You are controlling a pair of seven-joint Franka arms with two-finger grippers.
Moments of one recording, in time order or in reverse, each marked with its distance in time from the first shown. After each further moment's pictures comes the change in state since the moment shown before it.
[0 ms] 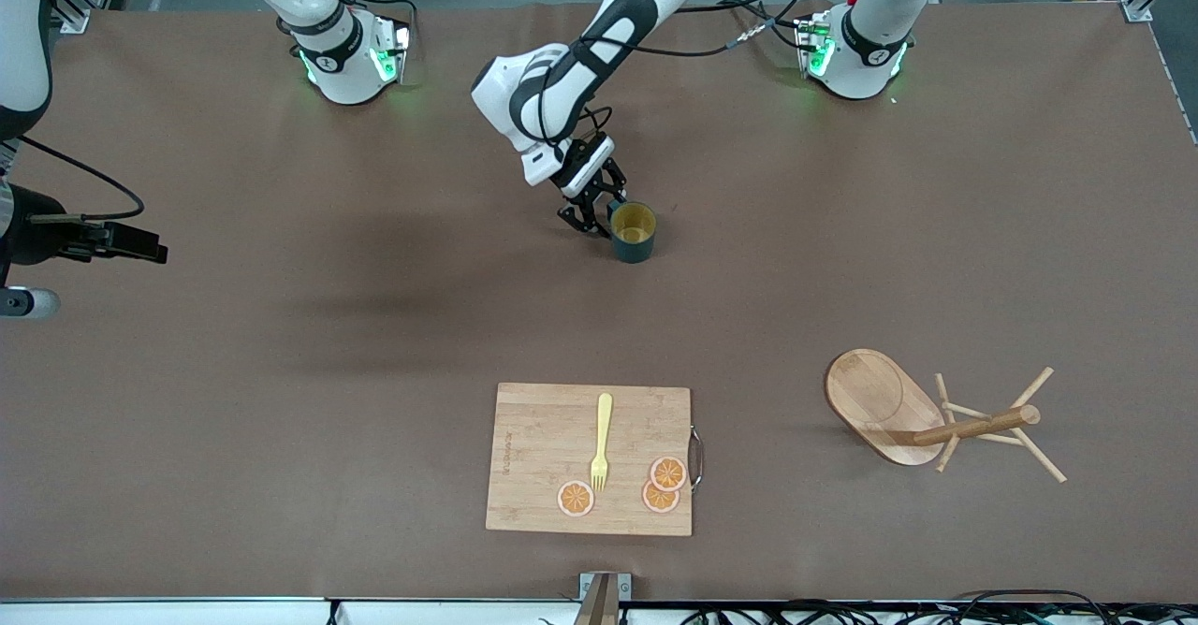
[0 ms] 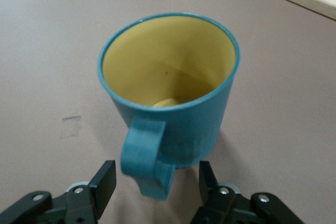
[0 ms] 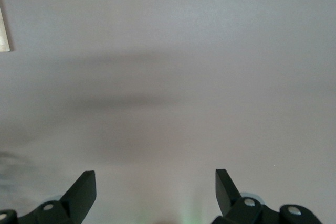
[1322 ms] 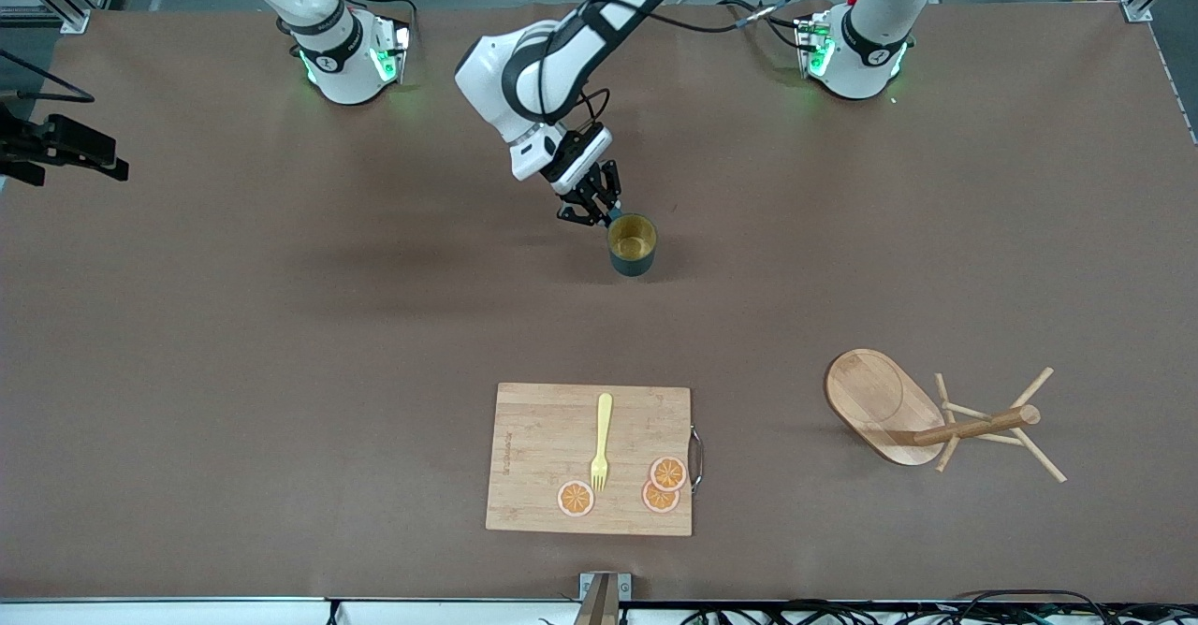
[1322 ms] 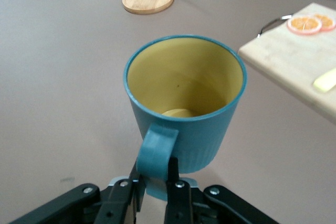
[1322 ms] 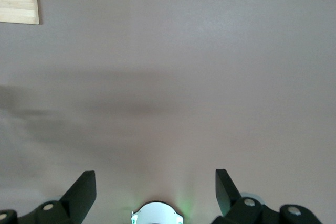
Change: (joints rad) left arm 0.059 -0.159 0.062 0.051 -0.050 -0.072 0.208; right arm 0.009 -0.191 -0.008 -0.030 -0.001 -0.130 -0.065
